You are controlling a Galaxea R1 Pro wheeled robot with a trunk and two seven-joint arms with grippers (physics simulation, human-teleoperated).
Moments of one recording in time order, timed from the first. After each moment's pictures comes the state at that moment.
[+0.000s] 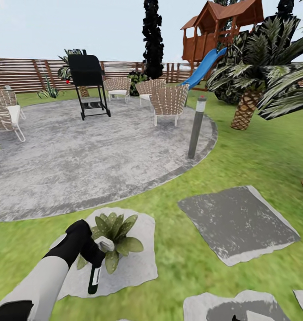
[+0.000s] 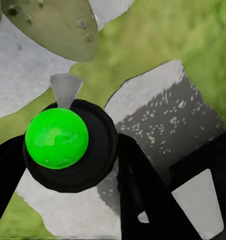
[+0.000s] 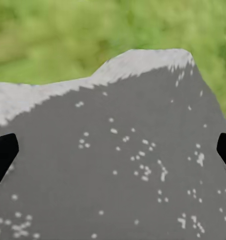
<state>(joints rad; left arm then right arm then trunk) -0.77 0.04 0.08 -0.65 -1.08 0.87 -1.19 -0.35 -0.08 -0.38 -0.18 0.22 -0.31 -0.26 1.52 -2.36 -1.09</state>
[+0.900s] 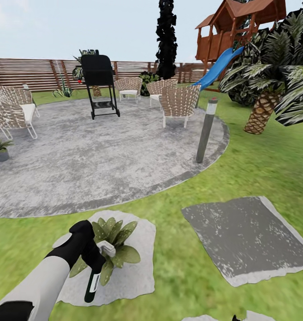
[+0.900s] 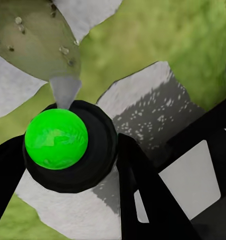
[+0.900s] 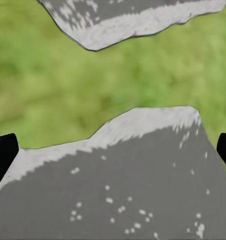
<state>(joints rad) -0.77 0.04 -0.01 -0.65 -1.15 0.88 -1.32 -0.35 -0.08 -0.38 -0.18 0.22 -0.31 -0.26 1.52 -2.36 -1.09</state>
